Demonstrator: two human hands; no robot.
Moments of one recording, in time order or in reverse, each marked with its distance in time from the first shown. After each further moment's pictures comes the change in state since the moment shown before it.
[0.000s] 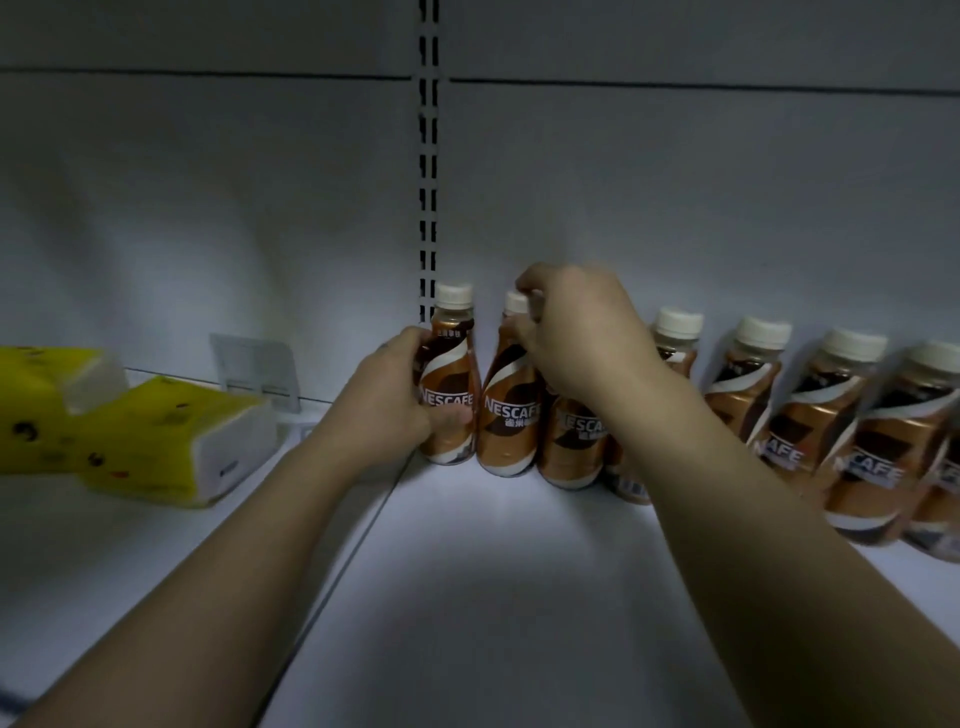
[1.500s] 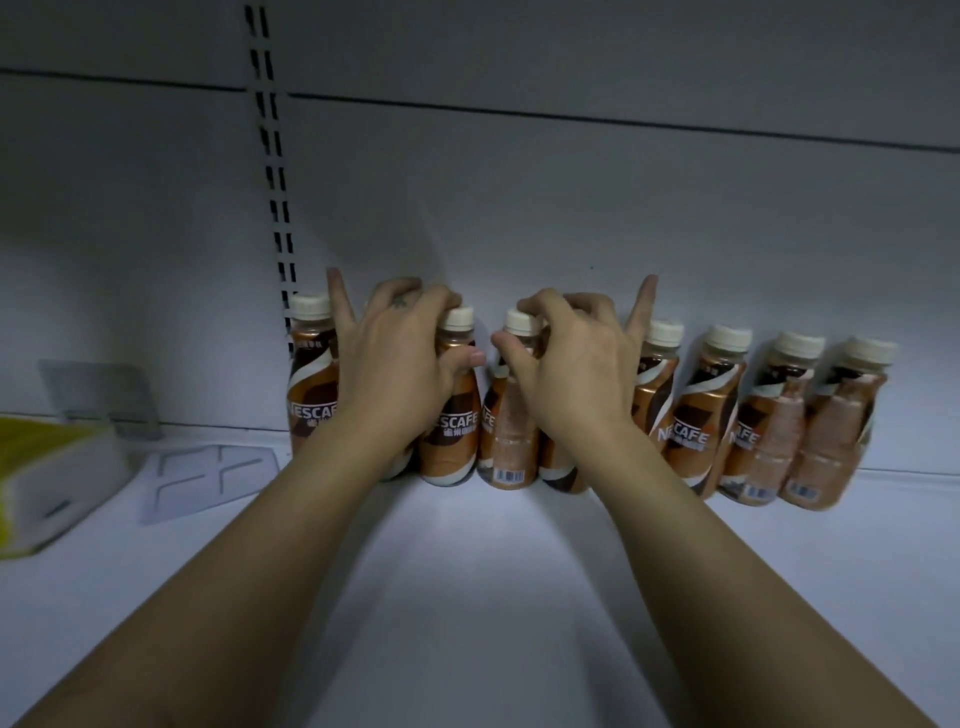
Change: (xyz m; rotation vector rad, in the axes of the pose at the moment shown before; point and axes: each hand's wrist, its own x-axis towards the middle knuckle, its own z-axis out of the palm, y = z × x) left_hand 0.022 0.113 0.065 0.480 0.350 0.332; right_hand -0.054 0.079 -0.028 -0.279 0.388 0.151
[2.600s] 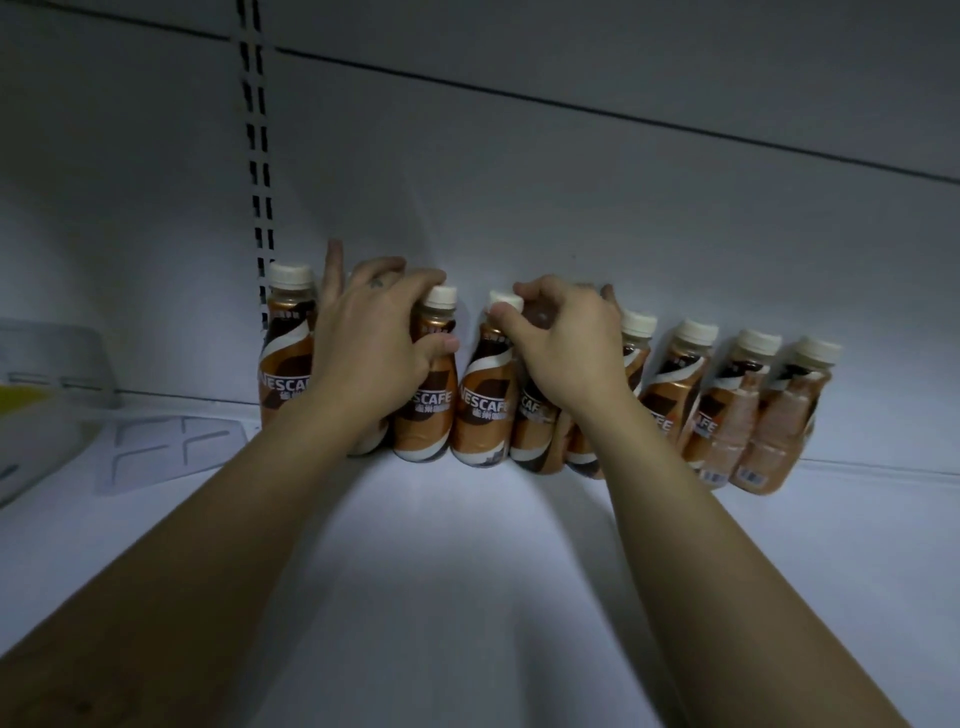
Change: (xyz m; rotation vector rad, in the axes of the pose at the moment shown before) left_hand -0.002 -0.010 0.002 -0.061 -0.035 0.017; right_hand 0.012 0.018 -0.006 0.374 -0.135 0.049
